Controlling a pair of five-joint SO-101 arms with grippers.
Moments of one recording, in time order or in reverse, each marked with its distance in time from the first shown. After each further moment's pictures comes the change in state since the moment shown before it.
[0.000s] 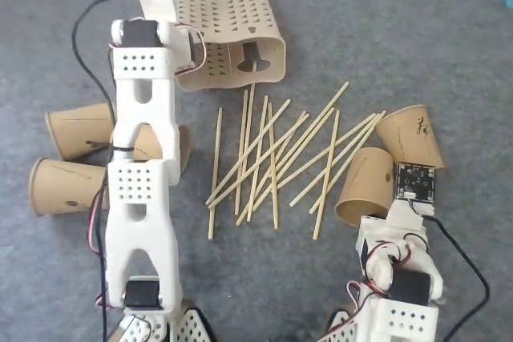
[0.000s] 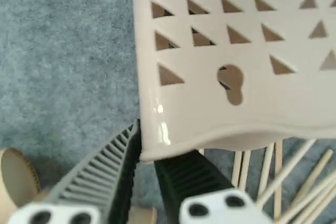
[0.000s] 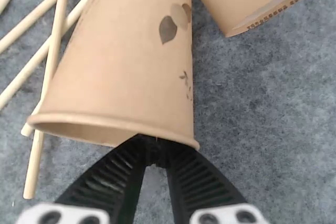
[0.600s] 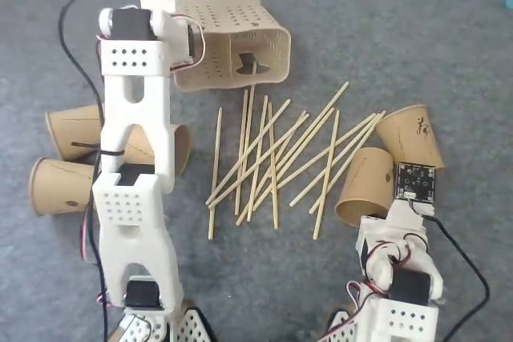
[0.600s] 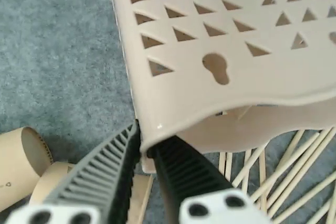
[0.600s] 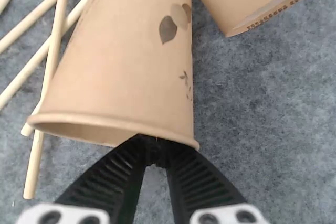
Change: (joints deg) left arm 1.6 -17.6 17.0 0.1 -2.4; right arm 0.0 0.0 0.0 0.0 0.0
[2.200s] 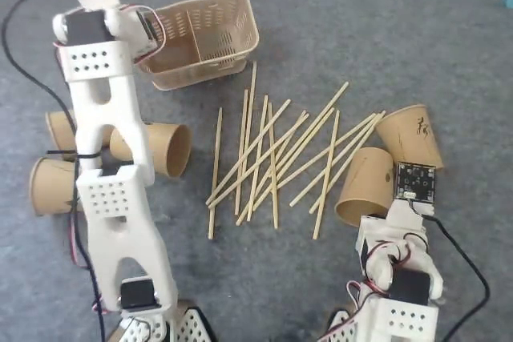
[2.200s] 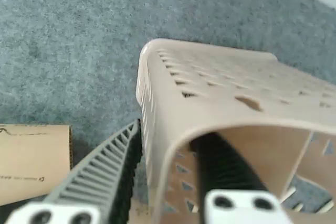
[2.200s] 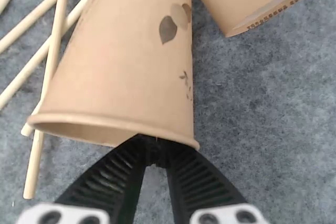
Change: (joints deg) left arm -9.6 6.7 -12.6 -0.4 13.6; right arm 0.0 0.0 0.0 0.0 0.0
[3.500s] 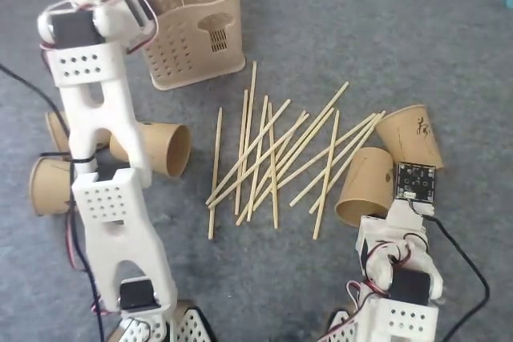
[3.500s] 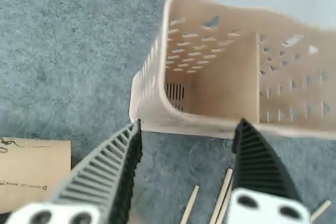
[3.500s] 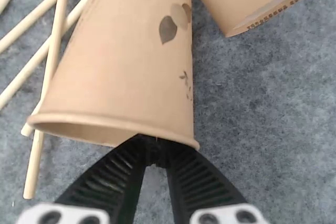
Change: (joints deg) left arm -0.8 -3.1 -3.8 -0.6 2.4; right arm 0.0 0.0 0.0 0.0 0.0
